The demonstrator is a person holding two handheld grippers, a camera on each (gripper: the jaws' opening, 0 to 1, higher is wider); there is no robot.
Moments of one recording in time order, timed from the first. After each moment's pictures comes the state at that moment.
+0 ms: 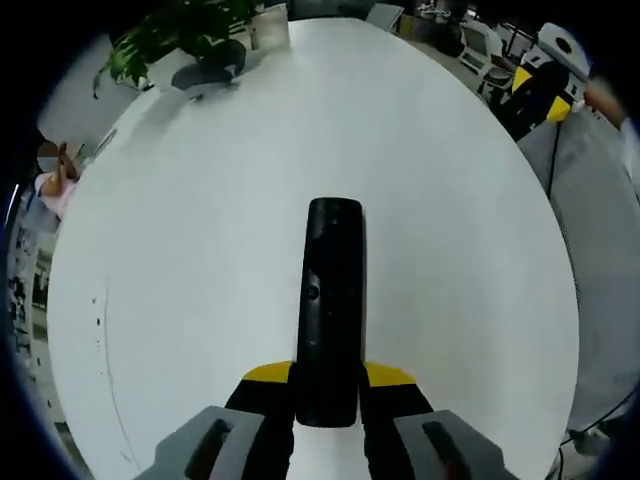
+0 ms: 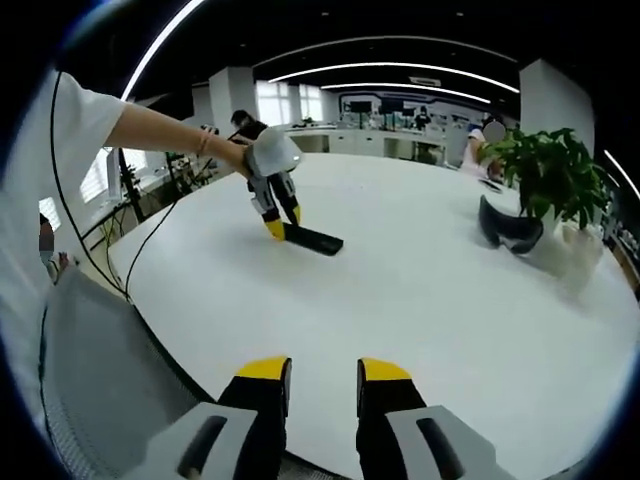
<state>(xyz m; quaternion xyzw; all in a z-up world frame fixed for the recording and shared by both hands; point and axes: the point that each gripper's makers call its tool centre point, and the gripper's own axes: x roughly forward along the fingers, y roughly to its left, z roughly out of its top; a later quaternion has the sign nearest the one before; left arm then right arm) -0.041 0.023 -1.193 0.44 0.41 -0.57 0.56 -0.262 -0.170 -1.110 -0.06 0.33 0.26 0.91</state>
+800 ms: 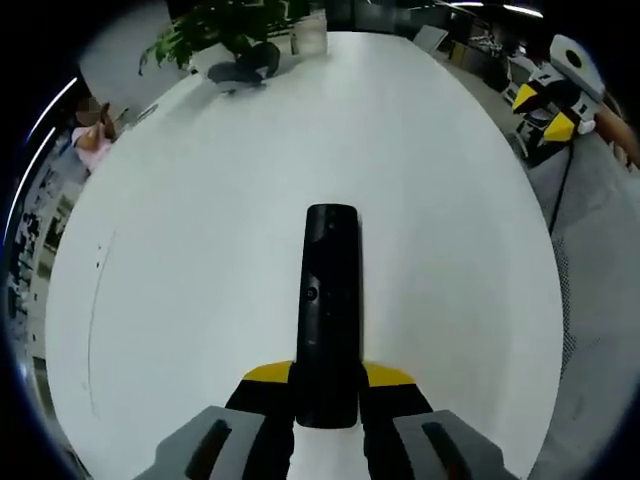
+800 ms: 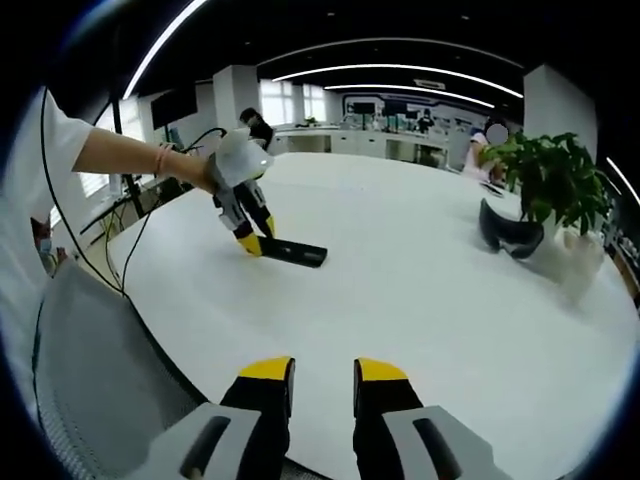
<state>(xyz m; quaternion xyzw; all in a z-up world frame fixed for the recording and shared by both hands) -0.100 0.030 -1.196 0.38 0.43 -0.52 0.63 -0.258 -0.173 -1.112 -0.07 0.33 0.26 0.91</state>
